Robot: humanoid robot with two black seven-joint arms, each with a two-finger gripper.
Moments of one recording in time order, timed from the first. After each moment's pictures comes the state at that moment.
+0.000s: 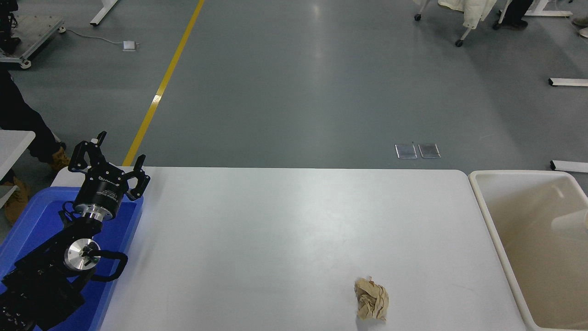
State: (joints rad) left arm -0.54 0.39 -0.87 -0.51 0.08 -0.52 -0.58; right arm 0.59 -0.50 -0.32 0.00 -0.27 0.01 0.34
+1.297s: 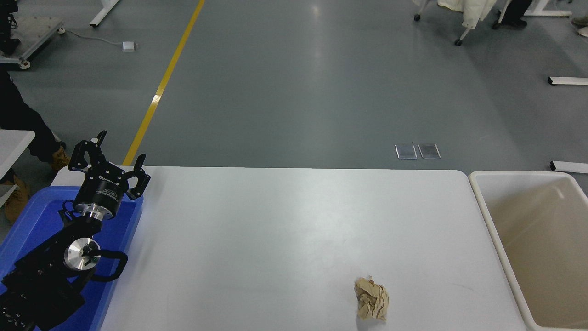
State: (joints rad) left arm -0.54 0.39 -0.87 -0.51 0.08 -0.52 -0.58; right arm 0.96 -0.80 0.09 0.39 -0.26 0.01 0.34
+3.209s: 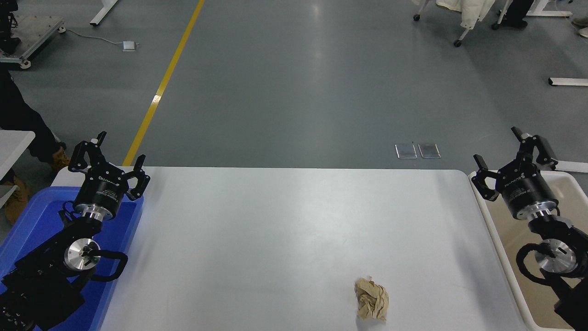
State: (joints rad) left arm -0.54 0.39 -0.87 -0.51 0.08 -0.52 -0.58; right arm 0.49 -0.43 1.00 0.66 -0.26 0.34 0.45
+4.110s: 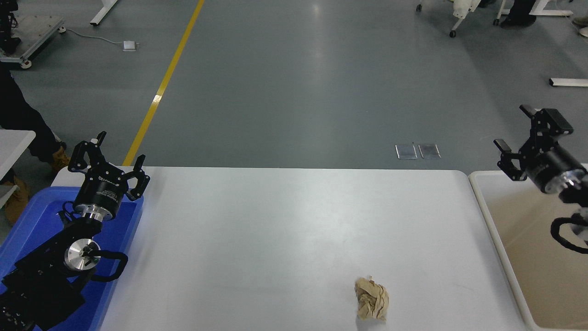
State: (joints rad) left arm -0.54 0.39 -0.87 -0.51 0.08 -0.52 -0.58; right arm 0.88 -0.61 0.41 0.51 -0.28 0.34 0.44
